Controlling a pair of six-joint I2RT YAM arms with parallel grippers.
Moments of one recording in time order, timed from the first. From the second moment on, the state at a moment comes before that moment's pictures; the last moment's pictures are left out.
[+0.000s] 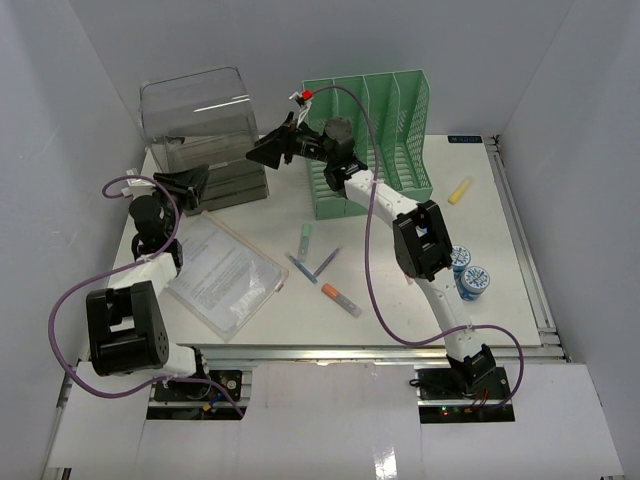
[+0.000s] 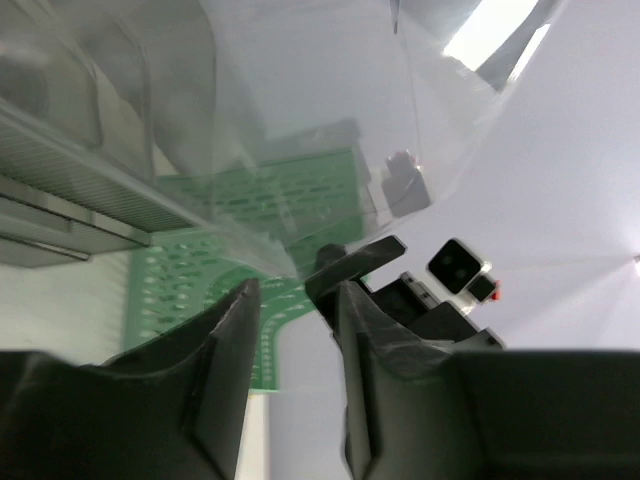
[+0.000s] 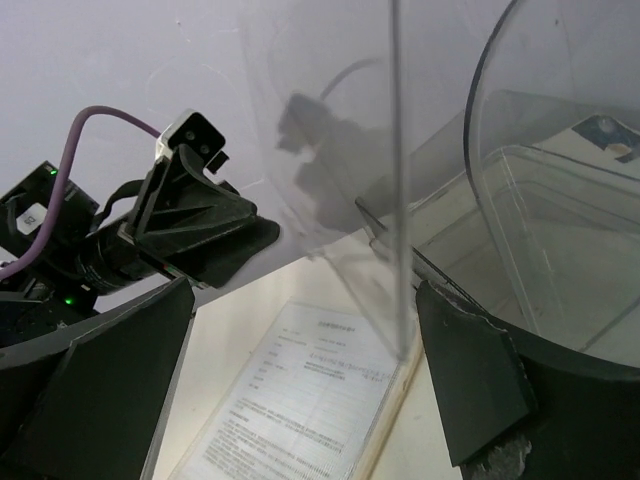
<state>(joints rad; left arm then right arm) 0.19 1.41 0.67 0.84 0.37 -1.39 0.63 2.45 2.16 0.62 -0.79 0.73</state>
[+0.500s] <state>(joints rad) 0.22 1.18 0.56 0.78 0.40 -1.33 0.63 2.41 2.06 0.69 -0.82 0.79</state>
